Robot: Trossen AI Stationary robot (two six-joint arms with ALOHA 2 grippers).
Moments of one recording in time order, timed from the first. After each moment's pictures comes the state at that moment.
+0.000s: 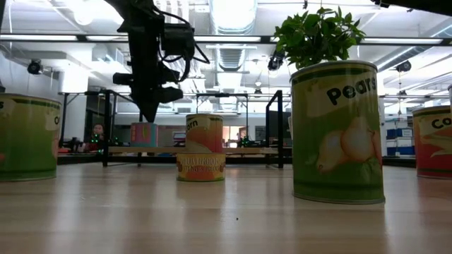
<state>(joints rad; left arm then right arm) 0.33 1.59 1.14 -0.93 -0.56 -0.59 0.08 0.53 0.30 0.62 0.29 -0.74</state>
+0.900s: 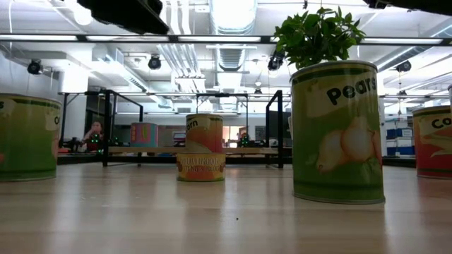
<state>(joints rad) -0.38 1.23 0.79 -0.11 -0.30 0.12 0.08 0.61 0.32 0.61 0.29 -0.65</state>
